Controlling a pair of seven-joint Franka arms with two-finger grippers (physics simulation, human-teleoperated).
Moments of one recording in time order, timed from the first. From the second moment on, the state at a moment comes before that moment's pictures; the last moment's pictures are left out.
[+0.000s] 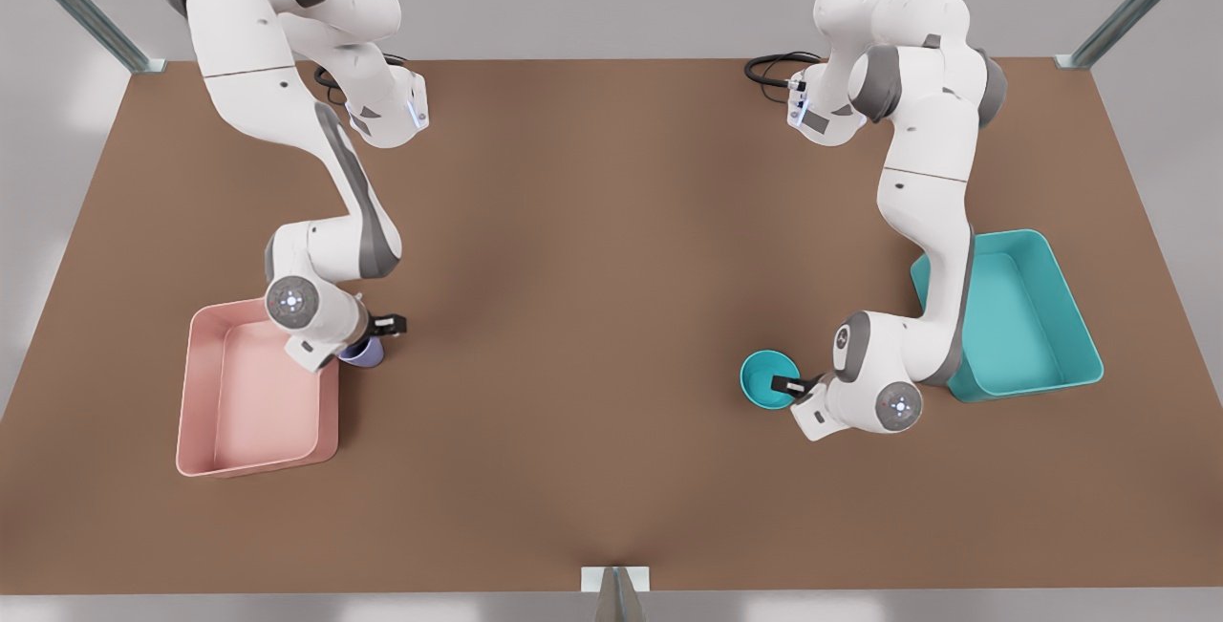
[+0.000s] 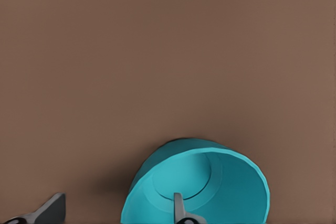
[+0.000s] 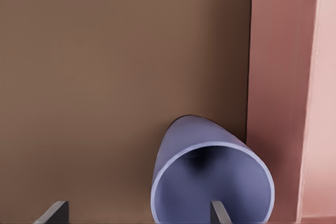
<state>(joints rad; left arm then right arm) -0.14 0.89 -0.06 -1.32 -0.15 1.95 0.11 0.13 0.39 0.02 -1.98 -0.04 2.18 0.06</state>
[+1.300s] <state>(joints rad) 0.11 0.48 0.44 -1.64 -0.17 1.93 0.46 -0.06 0.48 -0.05 -1.61 -0.07 1.97 -0.03</state>
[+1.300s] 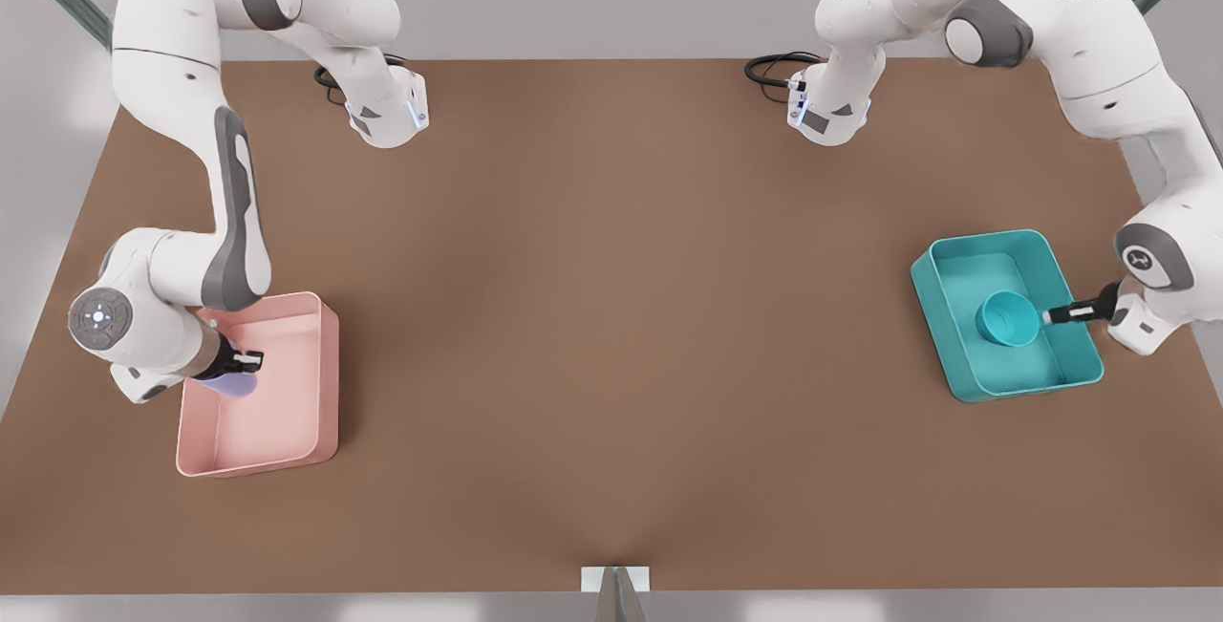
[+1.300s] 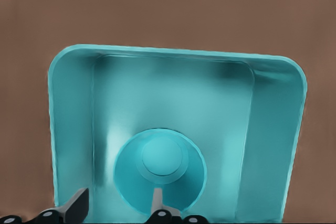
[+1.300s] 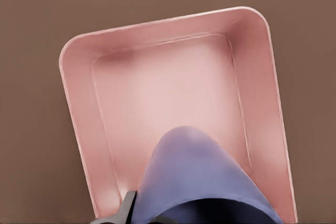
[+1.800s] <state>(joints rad) -0.20 0.25 -0.05 -1.39 0.15 1.55 0.22 -0.06 0.64 -0.05 -1.62 -0.08 2.10 -0.04</state>
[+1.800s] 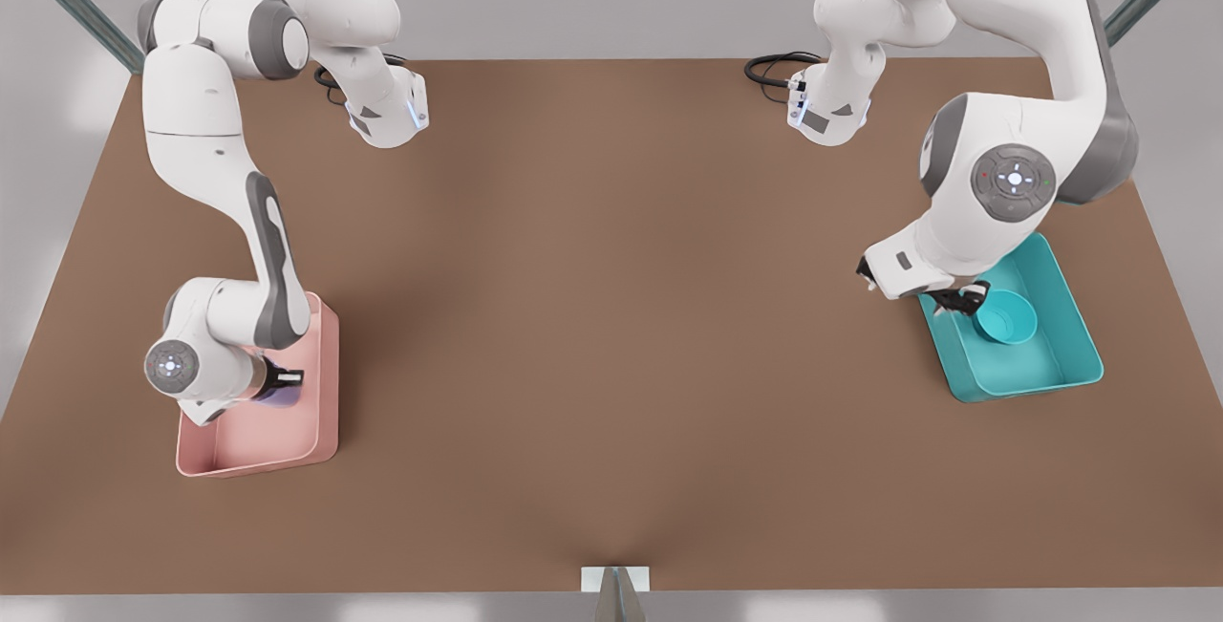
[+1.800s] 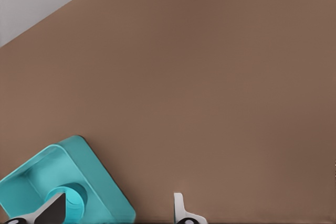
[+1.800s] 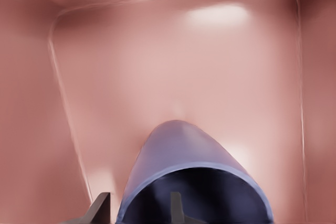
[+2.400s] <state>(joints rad) -0.20 0.24 -0.05 -1.40 0.16 1.44 0.07 -0.01 0.25 -0.03 -1.39 -0.05 1.54 -0.05</state>
